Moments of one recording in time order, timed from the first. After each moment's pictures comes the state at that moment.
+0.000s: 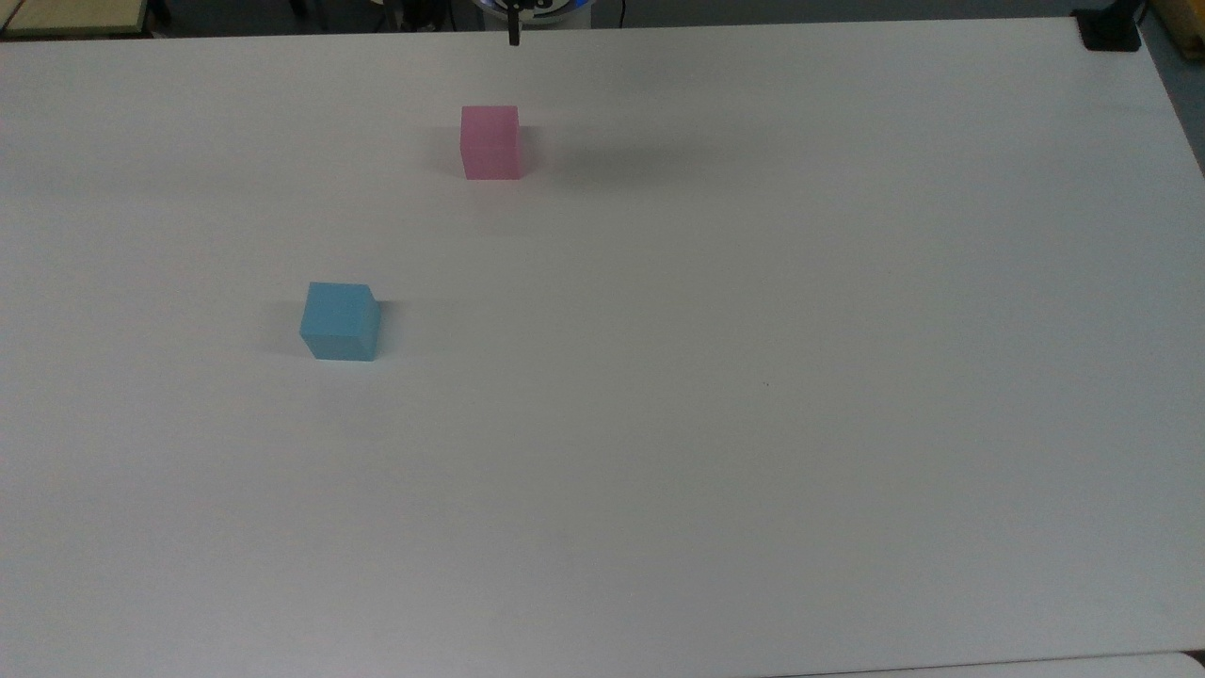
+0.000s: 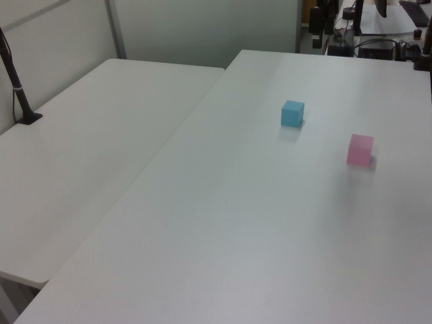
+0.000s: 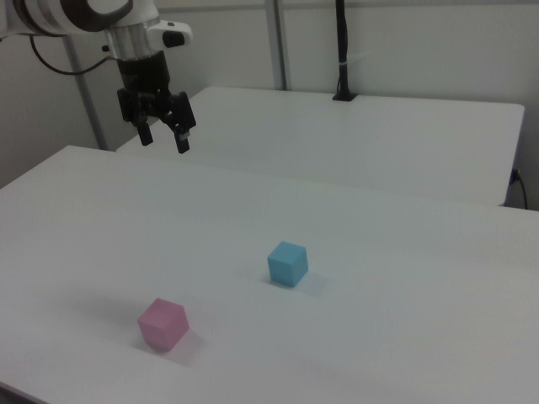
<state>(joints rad) 0.12 0.05 -0.11 -1.50 -0.05 1.53 0.08</state>
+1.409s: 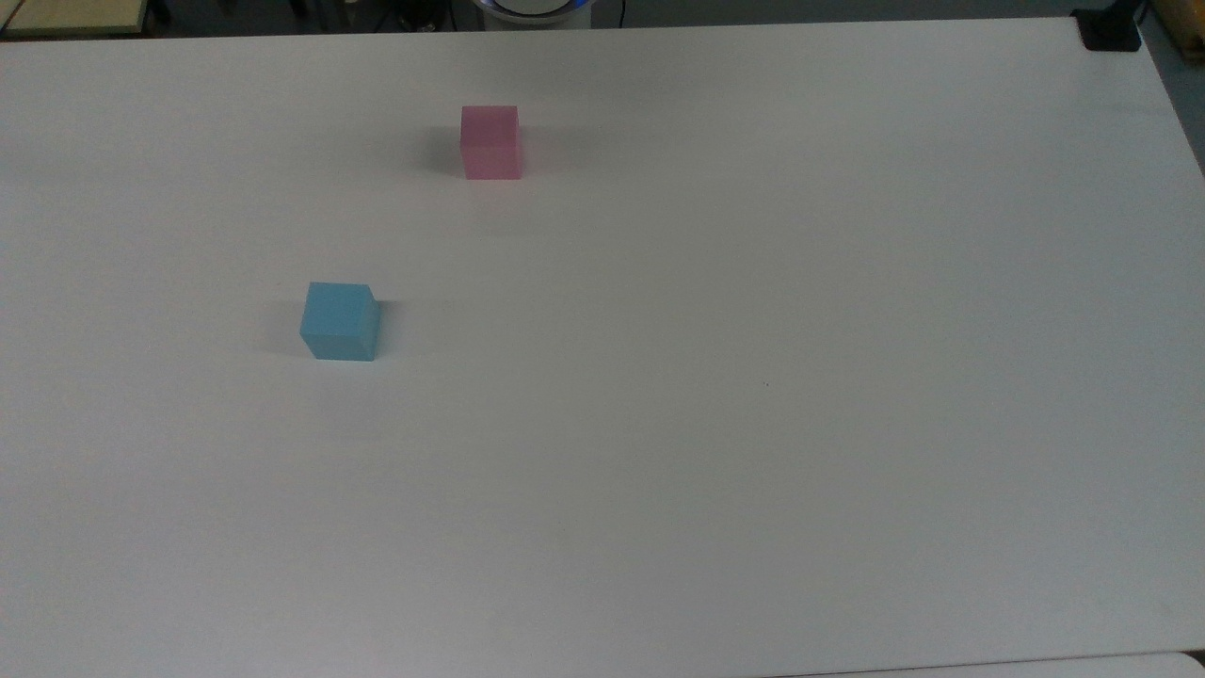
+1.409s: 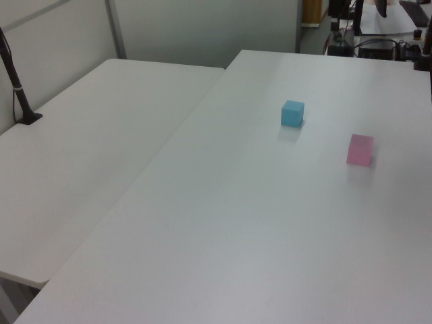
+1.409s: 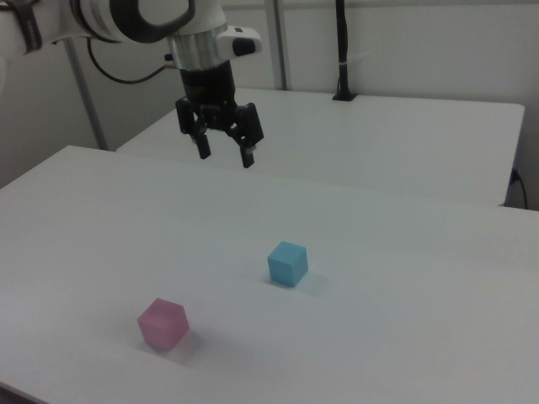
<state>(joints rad) -0.09 0.06 -0.14 -1.49 -0.04 1.57 -0.17</state>
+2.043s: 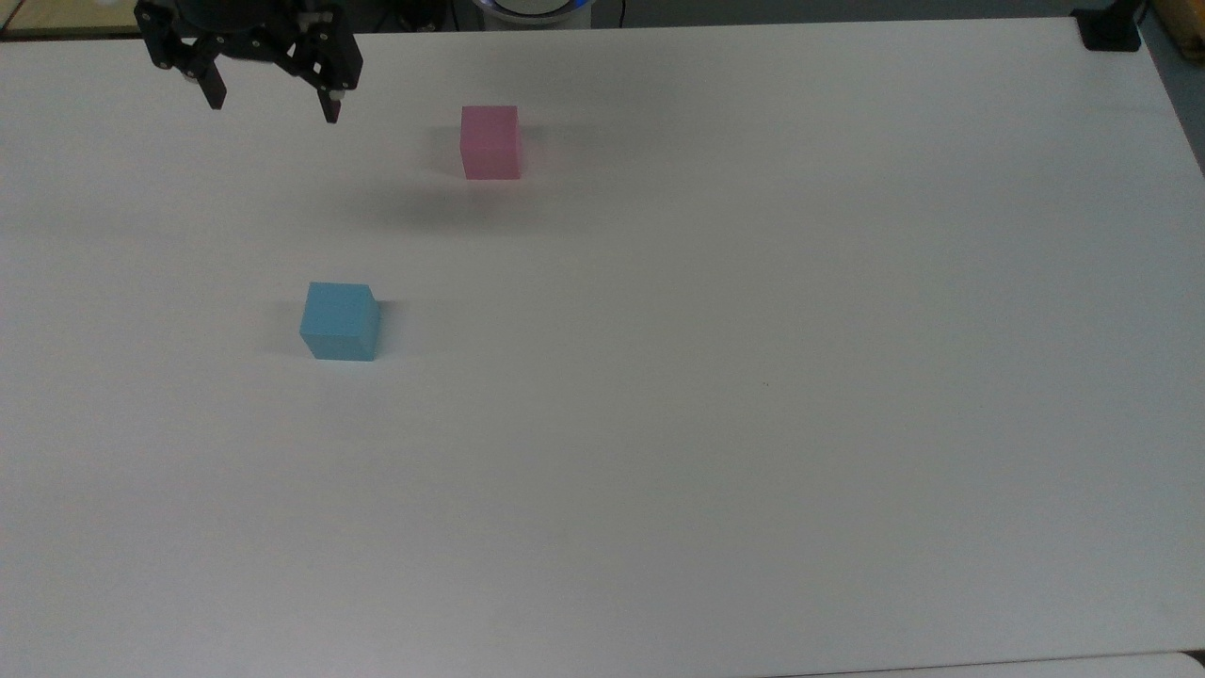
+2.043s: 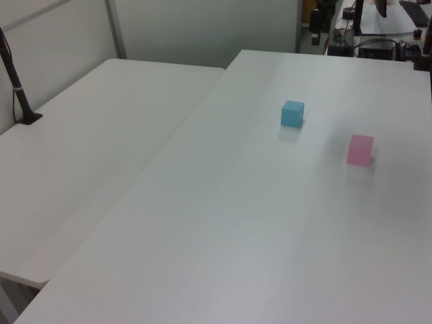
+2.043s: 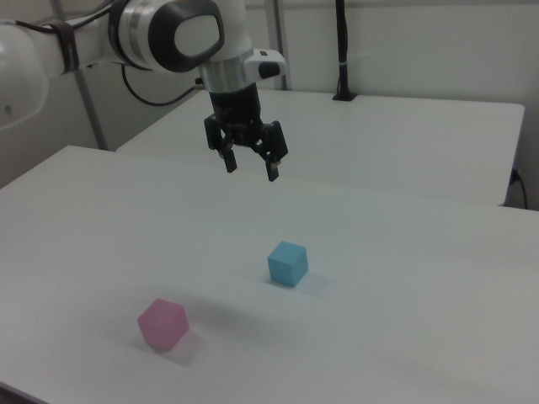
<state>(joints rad) -0.10 0.17 -0.14 -1.48 -0.04 1.70 -0.16</state>
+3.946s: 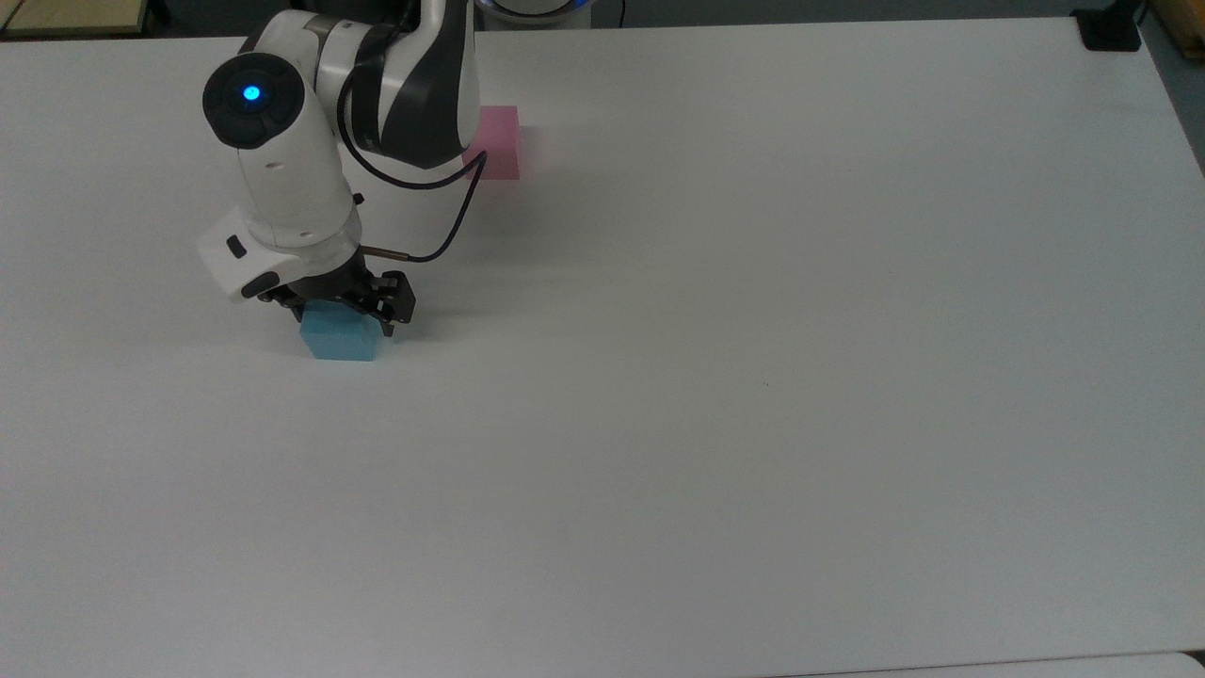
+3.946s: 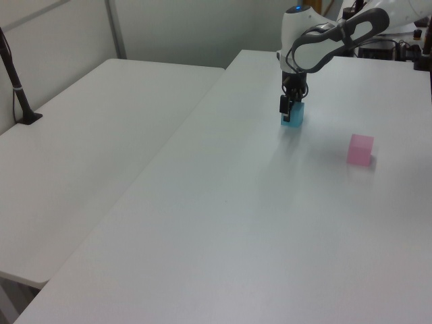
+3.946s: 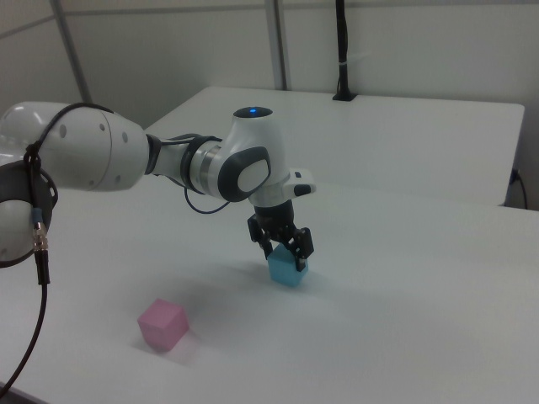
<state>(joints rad) -0.13 0.50 -0.09 -1.65 -0.04 2.19 -0.07</state>
